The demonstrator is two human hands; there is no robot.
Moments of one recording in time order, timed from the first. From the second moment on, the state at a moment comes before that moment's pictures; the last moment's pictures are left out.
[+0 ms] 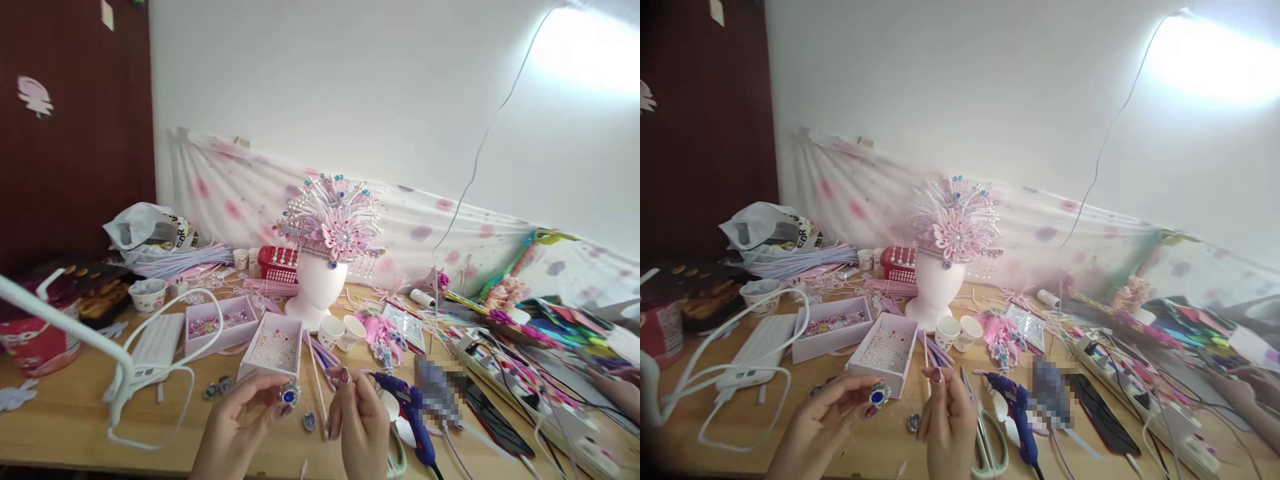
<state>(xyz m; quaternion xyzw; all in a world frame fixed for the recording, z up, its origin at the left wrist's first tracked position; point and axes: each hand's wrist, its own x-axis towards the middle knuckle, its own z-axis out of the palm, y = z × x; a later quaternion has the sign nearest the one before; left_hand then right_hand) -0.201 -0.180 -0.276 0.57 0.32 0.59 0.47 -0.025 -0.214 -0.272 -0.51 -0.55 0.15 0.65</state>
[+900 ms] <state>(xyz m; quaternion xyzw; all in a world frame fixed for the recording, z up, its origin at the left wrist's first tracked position) -0.278 -0.170 -0.324 0.74 0.51 0.41 0.16 0.003 -0.227 -0.324 -0.63 -0.72 -0.03 0.29</state>
